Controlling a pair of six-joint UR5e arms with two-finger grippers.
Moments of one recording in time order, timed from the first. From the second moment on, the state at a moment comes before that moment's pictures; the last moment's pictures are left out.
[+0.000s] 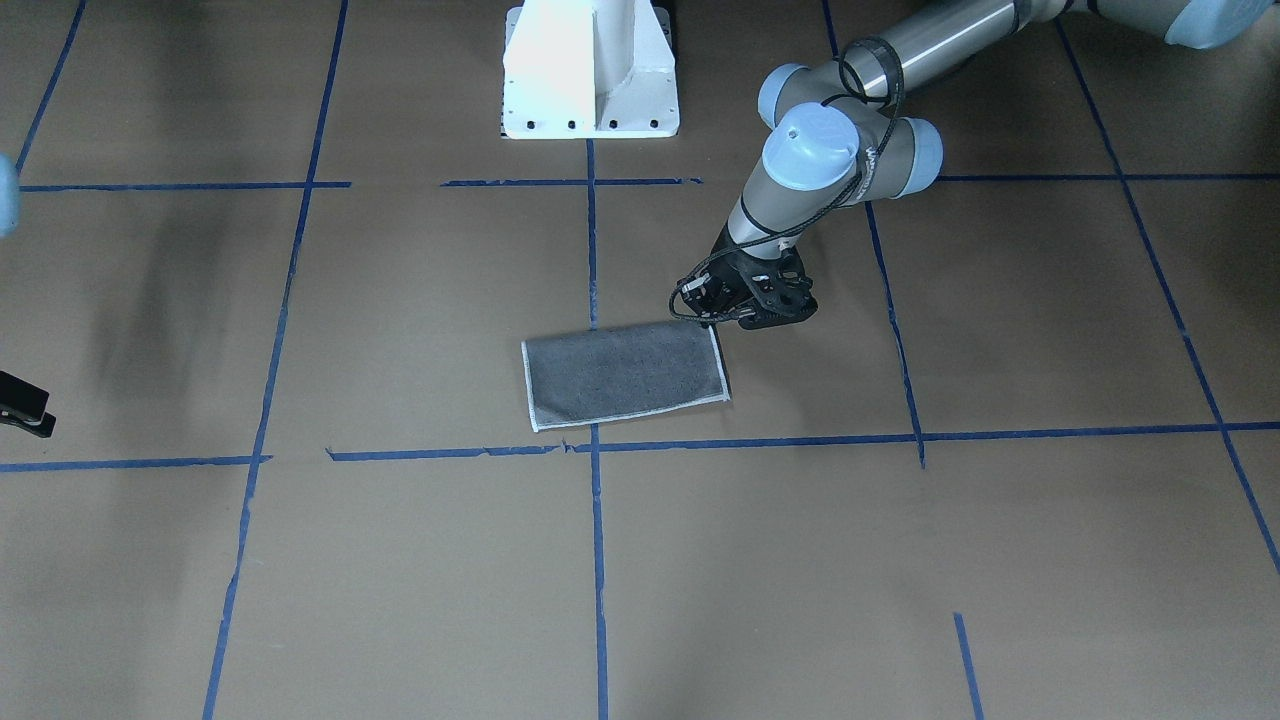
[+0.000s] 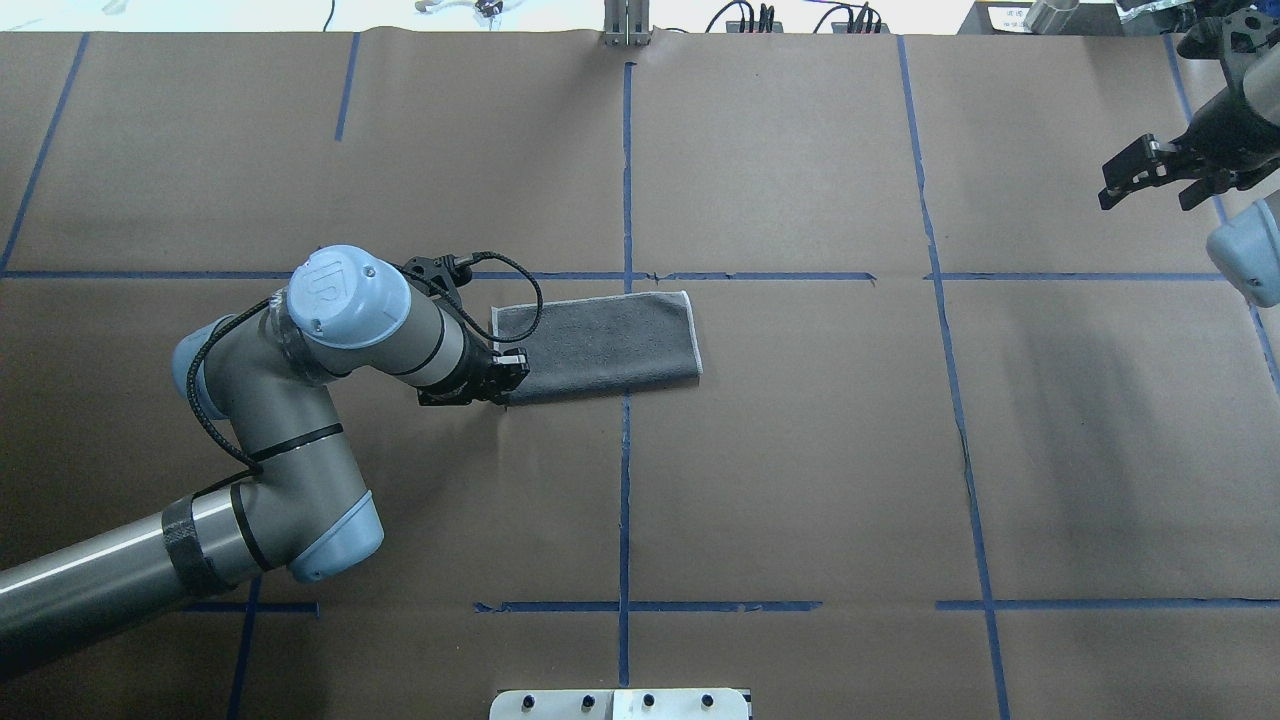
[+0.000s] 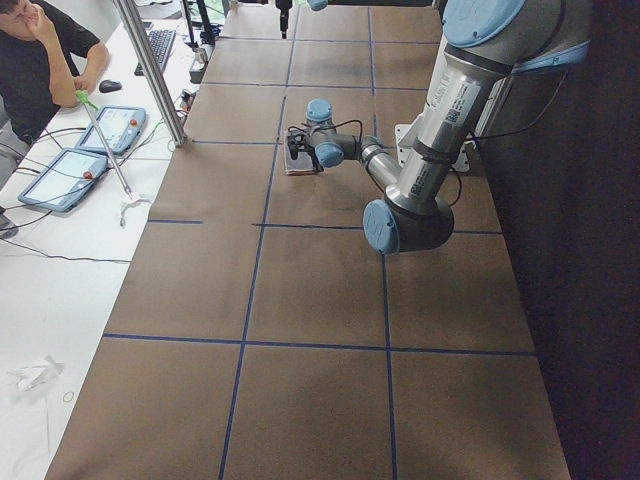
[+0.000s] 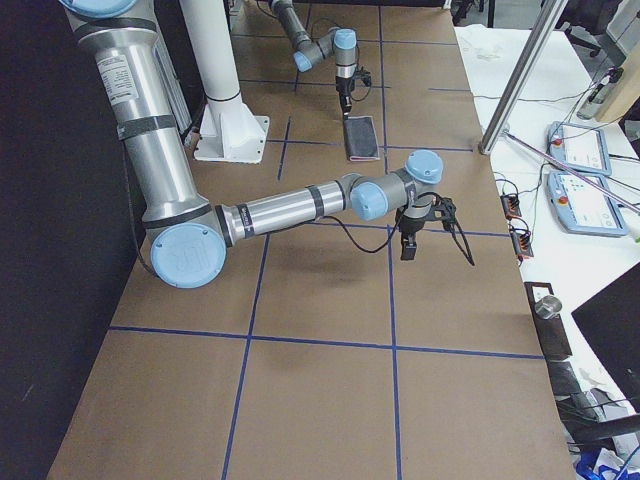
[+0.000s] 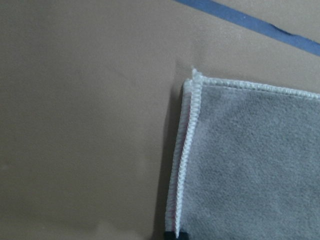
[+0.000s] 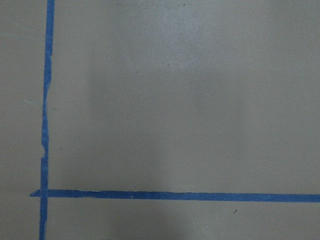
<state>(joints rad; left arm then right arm) -0.55 -2.09 -1.57 -2.01 -1.95 -1.51 1.22 -1.29 1.55 -1.44 2.28 0.51</state>
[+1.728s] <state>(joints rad) -0.48 -2.52 -1.39 -1.62 -1.72 -0.95 1.24 -1.31 1.55 -1.44 2.30 0.51</state>
